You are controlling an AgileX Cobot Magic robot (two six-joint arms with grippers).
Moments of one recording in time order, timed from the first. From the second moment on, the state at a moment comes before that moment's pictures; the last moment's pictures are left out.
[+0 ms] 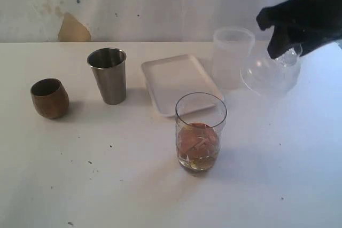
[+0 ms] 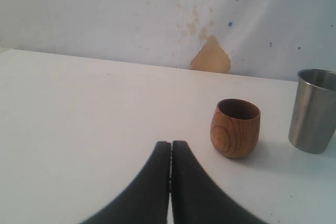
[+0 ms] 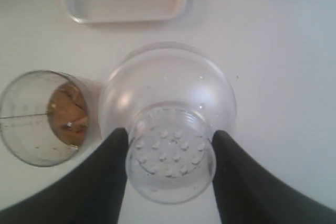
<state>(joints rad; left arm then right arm) 0.11 0.01 0.00 0.01 0.22 -0.09 0.11 1.47 -1.47 0.14 1.21 -0.05</state>
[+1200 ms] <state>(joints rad) 0.11 0.01 0.00 0.01 0.22 -0.09 0.43 1.55 -1.50 0.13 1.22 0.09</state>
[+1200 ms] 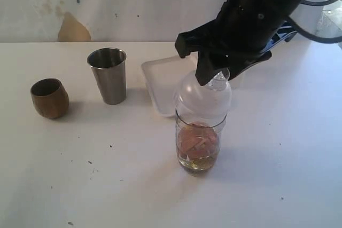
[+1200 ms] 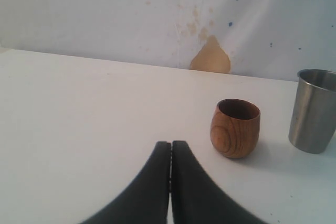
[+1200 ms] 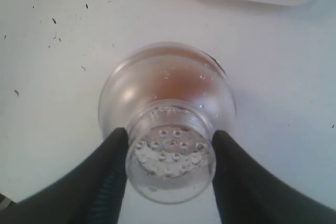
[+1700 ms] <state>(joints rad) 0.11 0.01 0.00 0.01 0.22 -0.09 0.43 1.49 -1.42 0.08 1.22 0.14</state>
